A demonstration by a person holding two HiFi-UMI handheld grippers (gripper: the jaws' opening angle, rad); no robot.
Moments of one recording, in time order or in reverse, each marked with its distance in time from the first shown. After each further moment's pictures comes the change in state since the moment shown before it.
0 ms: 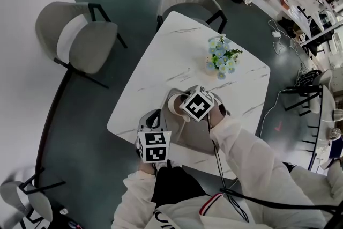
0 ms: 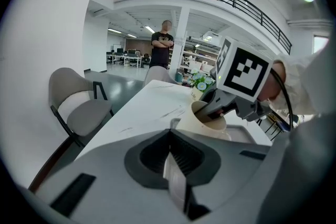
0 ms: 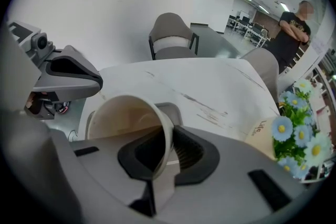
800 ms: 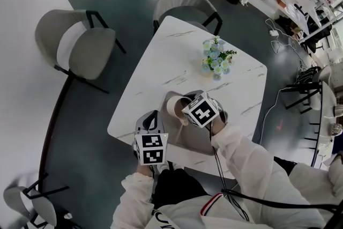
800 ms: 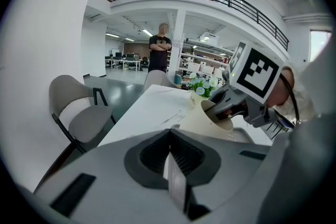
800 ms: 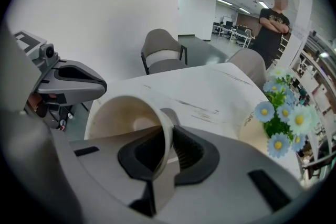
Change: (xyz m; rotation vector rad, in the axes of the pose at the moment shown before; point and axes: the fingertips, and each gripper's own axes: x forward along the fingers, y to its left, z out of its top) left arm -0.011 0.000 0.017 0.040 -0.024 0.008; right arm -0.025 -0.008 -0.009 0.121 -0.121 -0.046
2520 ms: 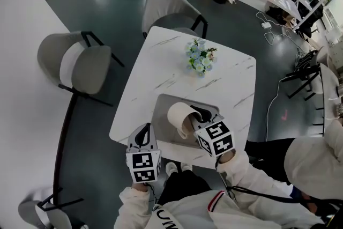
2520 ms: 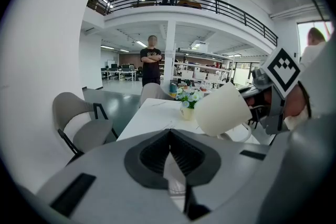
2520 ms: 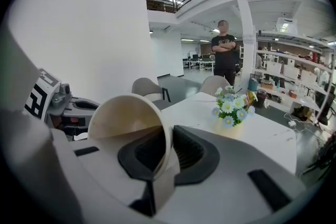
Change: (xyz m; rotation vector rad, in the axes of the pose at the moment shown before) left arm -0.084 -0.036 0.029 0.085 -0.092 -0.015; right arm -0.155 0.020 -0.015 0.316 -0.481 -0.143
